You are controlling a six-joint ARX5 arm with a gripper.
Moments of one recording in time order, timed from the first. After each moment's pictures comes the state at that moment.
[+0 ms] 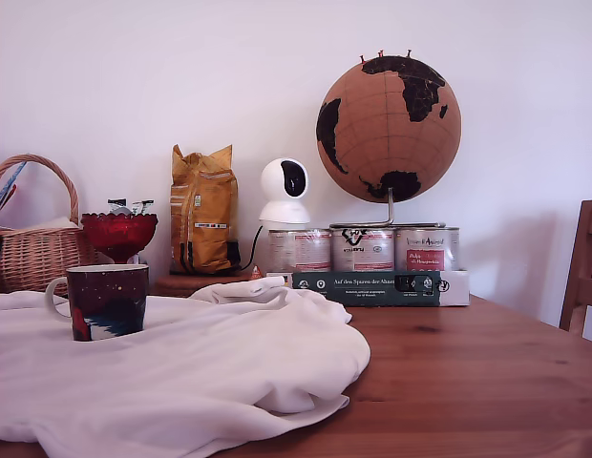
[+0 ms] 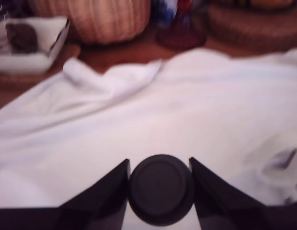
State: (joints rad) arm 0.12 1.70 0.50 0.84 0.12 -0.06
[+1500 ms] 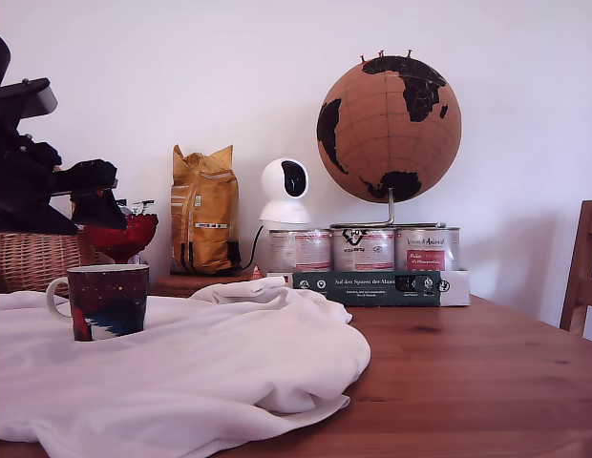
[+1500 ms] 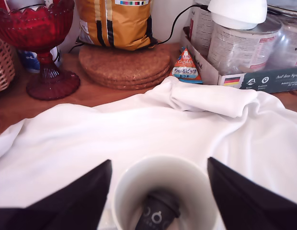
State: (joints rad) arm -0.15 1.58 0.70 0.50 0.16 -0.05
